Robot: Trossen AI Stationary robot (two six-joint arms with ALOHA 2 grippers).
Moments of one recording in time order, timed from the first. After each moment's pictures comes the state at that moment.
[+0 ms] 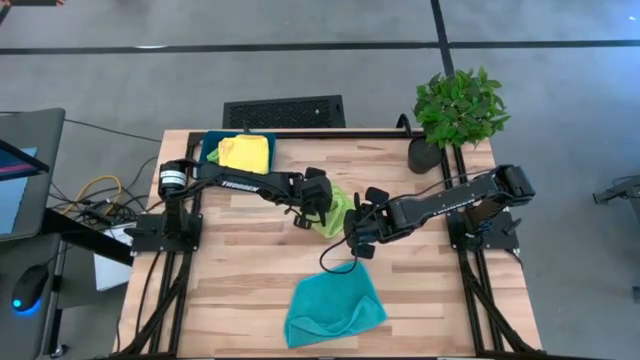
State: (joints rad) left arm 0.13 1.91 1.27 -0.41 -0.23 0.54; right arm 0.24 1.66 1.22 -0.84 0.44 0.32
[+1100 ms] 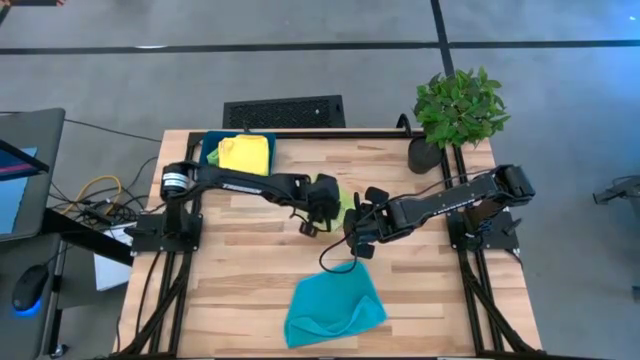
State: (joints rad) left arm 0.09 1.94 1.40 -0.48 -0.10 0.54; right arm 0.23 1.66 1.22 -0.84 0.44 0.31
